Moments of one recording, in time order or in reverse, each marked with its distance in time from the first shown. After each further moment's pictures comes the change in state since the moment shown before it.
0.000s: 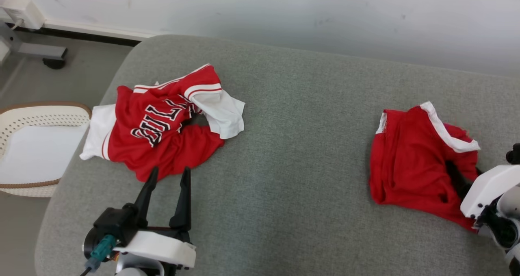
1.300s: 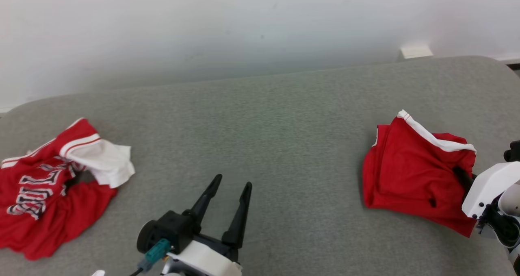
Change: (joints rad) left arm -0.013 -0.001 -0.225 0.001 -0.016 -0.033 0.000; right arm -0.038 -0.049 0.126 0.015 0.127 0.001 0.072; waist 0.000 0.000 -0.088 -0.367
